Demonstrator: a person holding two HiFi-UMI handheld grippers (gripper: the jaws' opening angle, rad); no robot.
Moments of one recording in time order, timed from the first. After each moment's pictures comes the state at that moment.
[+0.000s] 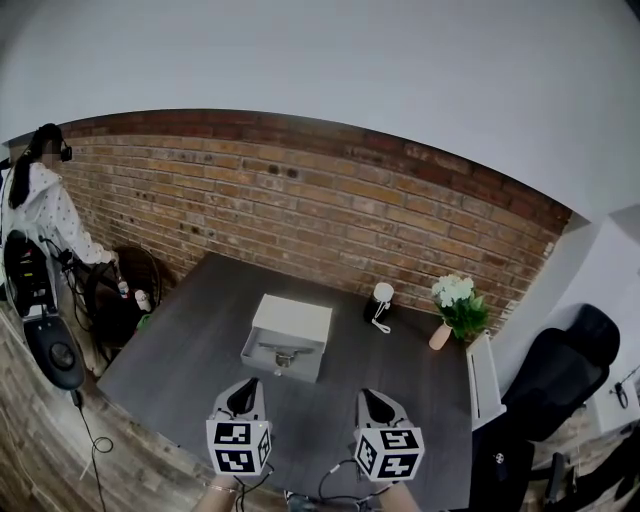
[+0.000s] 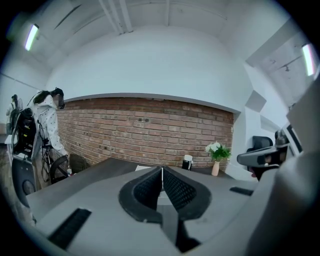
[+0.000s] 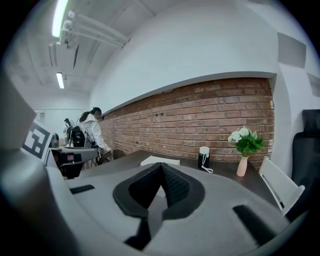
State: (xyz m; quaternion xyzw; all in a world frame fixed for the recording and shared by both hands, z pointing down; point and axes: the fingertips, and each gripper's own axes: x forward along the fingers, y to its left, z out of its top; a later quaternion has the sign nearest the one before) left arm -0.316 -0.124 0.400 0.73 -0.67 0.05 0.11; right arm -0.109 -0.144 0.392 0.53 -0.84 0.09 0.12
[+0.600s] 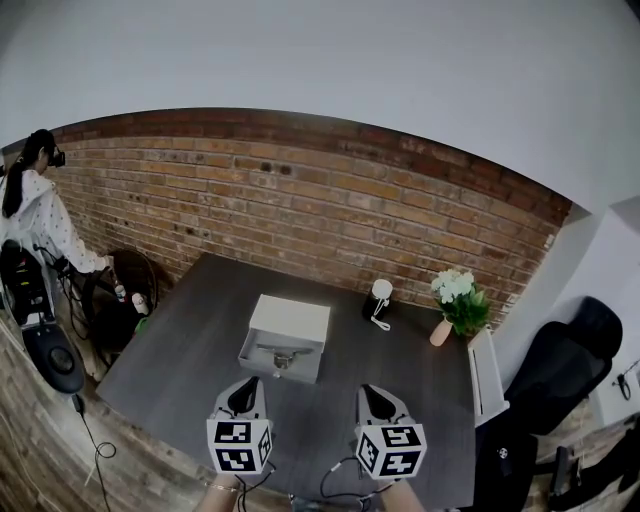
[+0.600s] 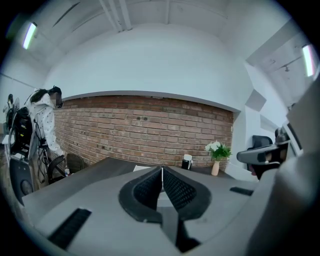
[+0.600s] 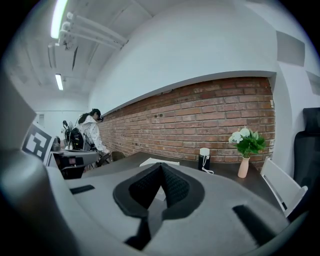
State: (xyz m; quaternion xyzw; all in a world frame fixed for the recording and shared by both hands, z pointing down) left arm -0.313 -0.142 0.405 0.74 -0.66 0.05 0.12; right arm -0.109 -0.159 0.389 0.53 -0.84 0.09 0.11
